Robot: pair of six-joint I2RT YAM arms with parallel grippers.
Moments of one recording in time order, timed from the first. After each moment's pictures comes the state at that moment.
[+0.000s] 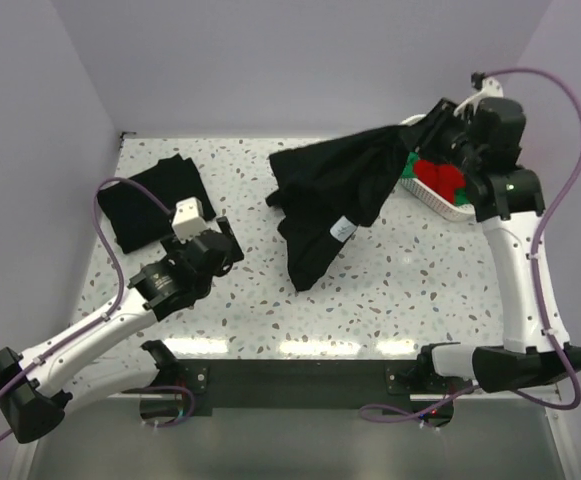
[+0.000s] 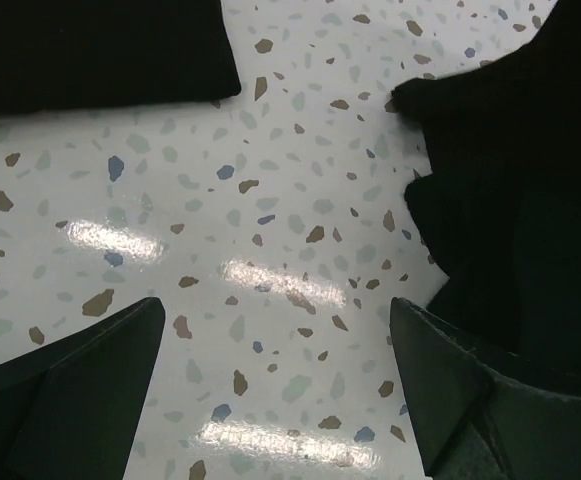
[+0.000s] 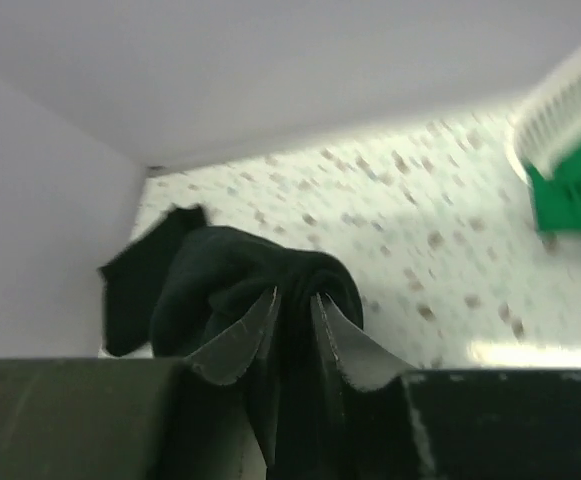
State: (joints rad) left arm -0.79 0.92 0.80 -0.59 -0.76 -0.84; right arm 0.12 1.32 1.79 -0.66 -0.20 0.52
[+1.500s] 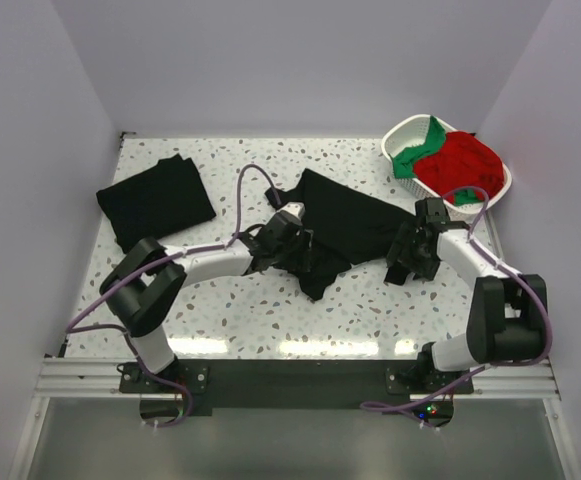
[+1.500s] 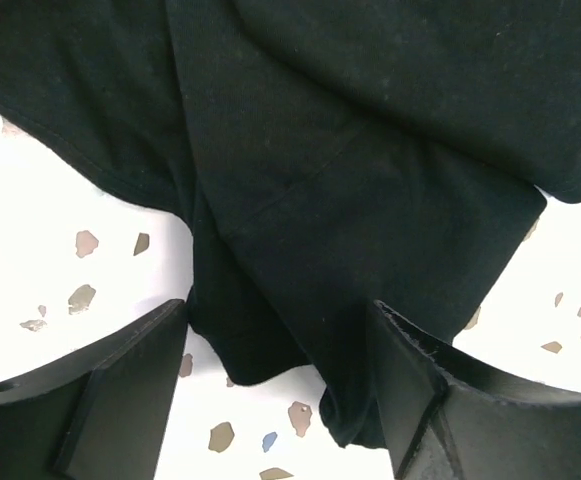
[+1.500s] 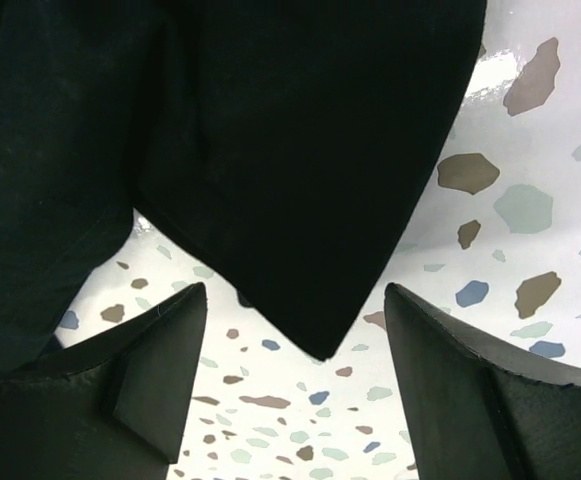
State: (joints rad) left arm -0.79 1.74 1.01 -0.14 -0.10 -0.58; right arm 0.04 1.44 0.84 -0.64 0.02 0.53
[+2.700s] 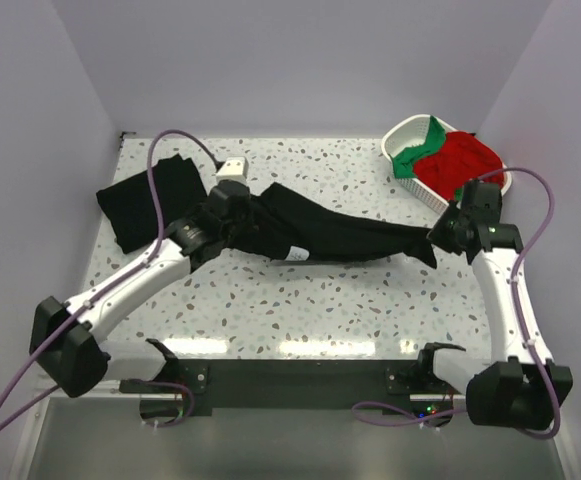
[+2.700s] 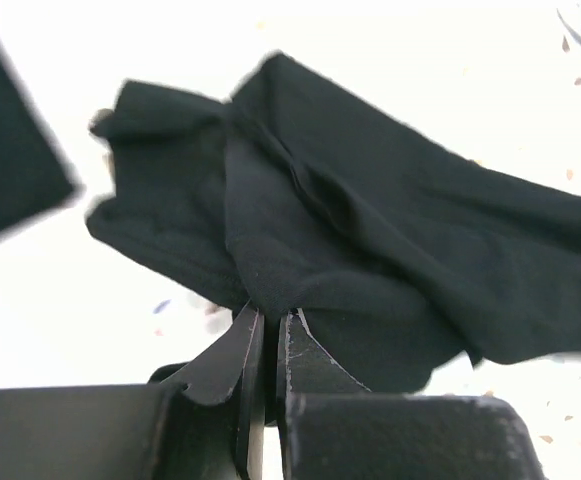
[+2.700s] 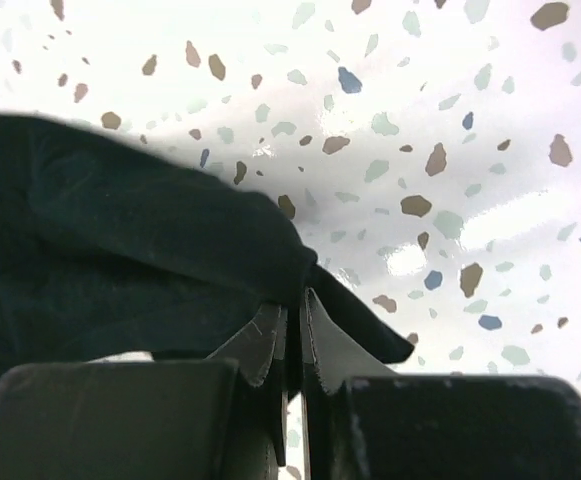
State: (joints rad) left arm -0.65 1.33 1.06 -0.33 -0.36 -0.47; right arm -0.09 1.14 1.04 -0.81 0.00 0.51
